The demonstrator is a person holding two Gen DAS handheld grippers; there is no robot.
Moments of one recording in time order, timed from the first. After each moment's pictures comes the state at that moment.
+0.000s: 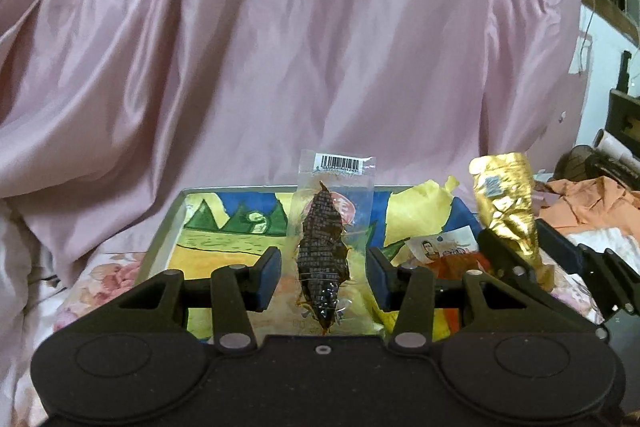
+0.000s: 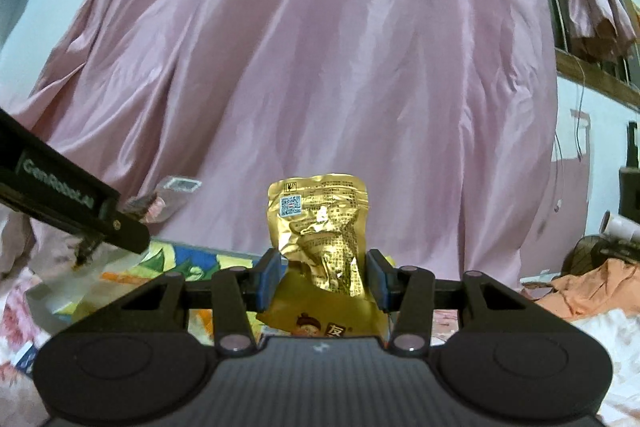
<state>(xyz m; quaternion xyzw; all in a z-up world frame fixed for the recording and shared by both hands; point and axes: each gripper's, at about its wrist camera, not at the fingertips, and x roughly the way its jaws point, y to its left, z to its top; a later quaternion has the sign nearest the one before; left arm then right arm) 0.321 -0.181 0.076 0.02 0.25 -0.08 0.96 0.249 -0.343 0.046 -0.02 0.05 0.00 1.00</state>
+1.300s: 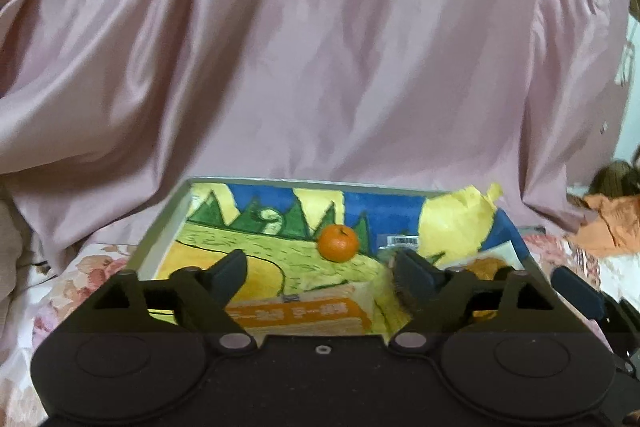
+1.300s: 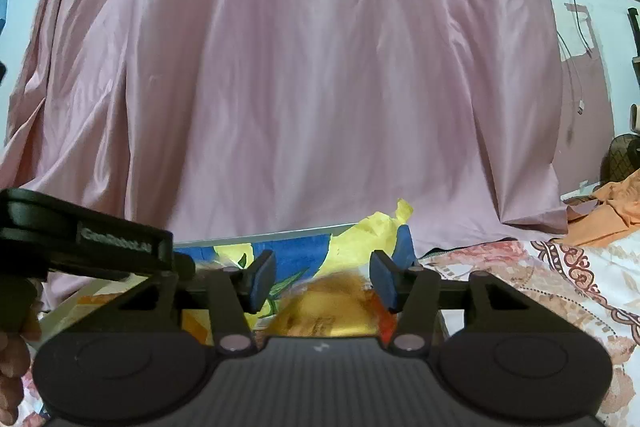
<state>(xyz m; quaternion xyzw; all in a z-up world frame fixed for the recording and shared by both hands) 0.360 -0.179 0.056 -0.01 0.25 -0.04 0.97 0.297 -0.376 0.024 0.10 0.11 0.03 0.99</state>
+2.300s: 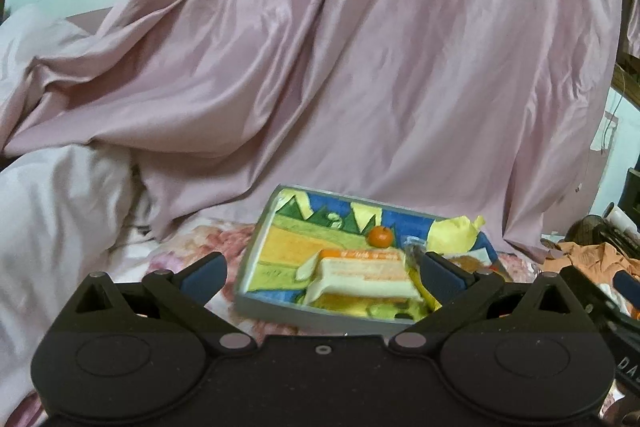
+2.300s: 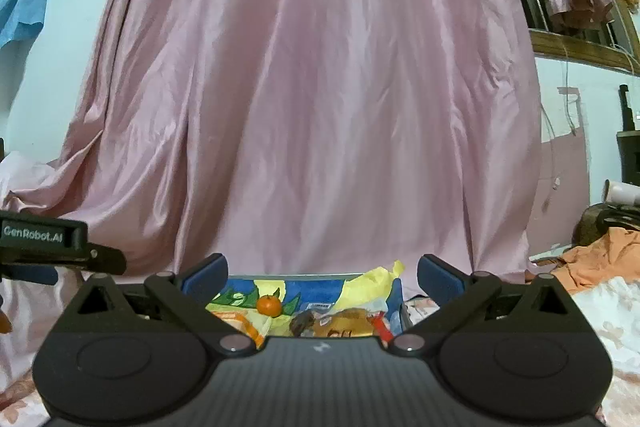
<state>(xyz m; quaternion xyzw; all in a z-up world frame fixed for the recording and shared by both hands) 0.194 -0.086 0.096 -0.08 0.20 -0.02 0.98 0.168 -0.349 0.095 0.06 0.06 0.03 1.00</state>
